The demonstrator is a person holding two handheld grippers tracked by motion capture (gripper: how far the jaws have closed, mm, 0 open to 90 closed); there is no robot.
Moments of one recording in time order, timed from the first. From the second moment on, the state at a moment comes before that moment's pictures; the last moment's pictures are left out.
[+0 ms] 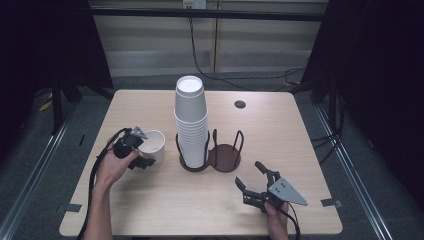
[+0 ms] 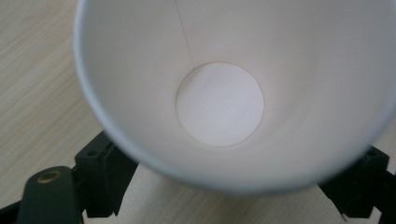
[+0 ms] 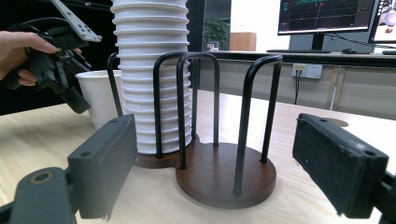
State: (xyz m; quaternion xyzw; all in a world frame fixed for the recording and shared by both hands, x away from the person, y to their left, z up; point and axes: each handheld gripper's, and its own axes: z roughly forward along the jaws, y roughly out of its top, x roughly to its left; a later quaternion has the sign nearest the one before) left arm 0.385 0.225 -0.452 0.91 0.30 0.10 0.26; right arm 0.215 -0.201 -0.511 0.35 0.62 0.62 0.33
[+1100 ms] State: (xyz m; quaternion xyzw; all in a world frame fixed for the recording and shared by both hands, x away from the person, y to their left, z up) left arm 0.323 0.239 -0.456 0.80 0.36 0.16 0.45; right arm 0.215 -0.201 -0.511 0.35 0.62 0.62 0.33
